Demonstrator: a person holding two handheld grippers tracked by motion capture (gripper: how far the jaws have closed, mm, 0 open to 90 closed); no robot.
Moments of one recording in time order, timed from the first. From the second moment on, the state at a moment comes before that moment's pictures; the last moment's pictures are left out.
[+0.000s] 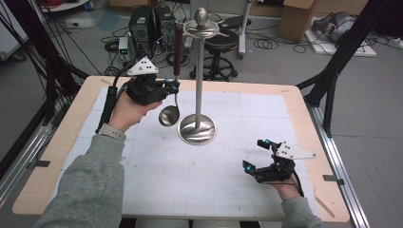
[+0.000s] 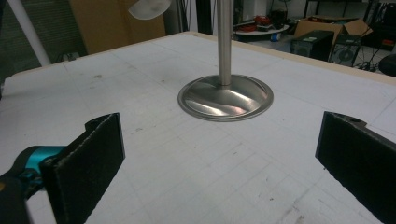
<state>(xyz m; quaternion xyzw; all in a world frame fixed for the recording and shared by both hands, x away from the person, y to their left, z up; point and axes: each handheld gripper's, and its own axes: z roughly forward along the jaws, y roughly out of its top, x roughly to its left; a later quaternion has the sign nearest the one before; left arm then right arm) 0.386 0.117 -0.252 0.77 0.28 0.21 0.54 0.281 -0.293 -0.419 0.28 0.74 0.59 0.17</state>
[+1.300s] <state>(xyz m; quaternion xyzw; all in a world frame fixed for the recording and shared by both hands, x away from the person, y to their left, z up) 0.375 0.127 -0.279 0.75 0.27 0.23 0.55 0.279 -0.293 -0.418 0.29 0.73 0.59 0.17</state>
